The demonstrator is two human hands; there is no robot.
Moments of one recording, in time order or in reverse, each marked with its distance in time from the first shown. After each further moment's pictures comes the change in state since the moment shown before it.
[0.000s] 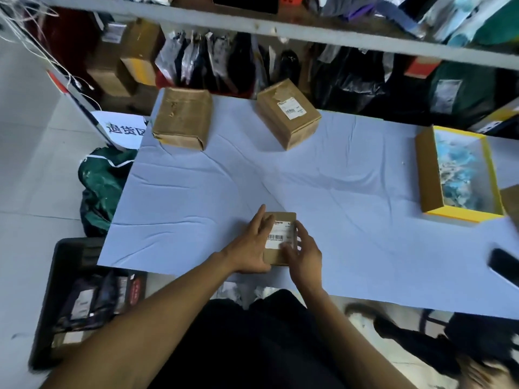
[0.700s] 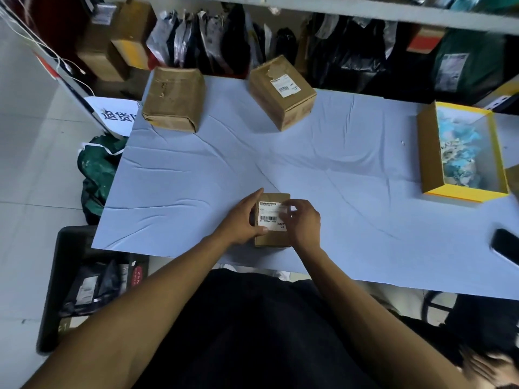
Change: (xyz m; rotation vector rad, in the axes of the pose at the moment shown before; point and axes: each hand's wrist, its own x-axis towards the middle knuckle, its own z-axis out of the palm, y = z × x) left_hand 0.012 -0.008 0.016 -0.473 0.152 -0.209; right_hand 0.036 -0.001 -0.009 -0.217 0.042 -0.131
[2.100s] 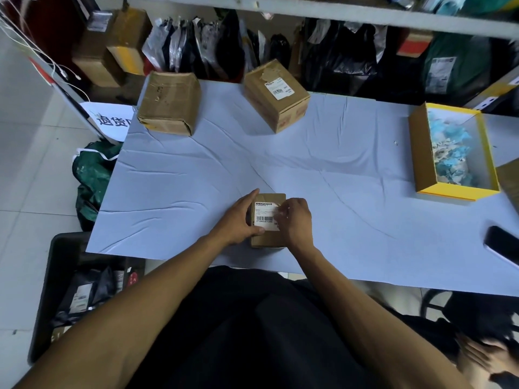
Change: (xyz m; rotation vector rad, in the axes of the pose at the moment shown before) left_hand 0.003 -0.002 0.001 -0.011 0.009 -0.006; right_hand 0.004 -0.001 0.006 -0.009 -0.059 0.031
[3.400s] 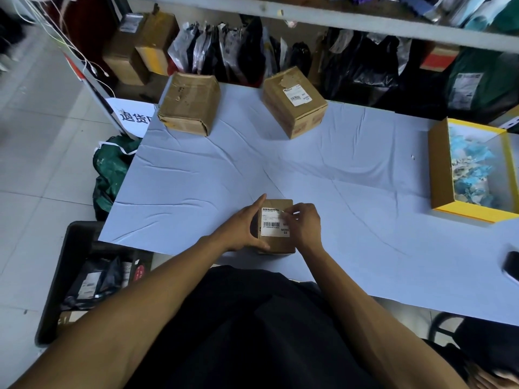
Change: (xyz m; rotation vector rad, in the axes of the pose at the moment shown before) left_hand -0.016 0.001 -0.008 0.154 -0.113 -0.003; right_hand 0.008 0.002 -0.003 0.161 -0.027 0.009
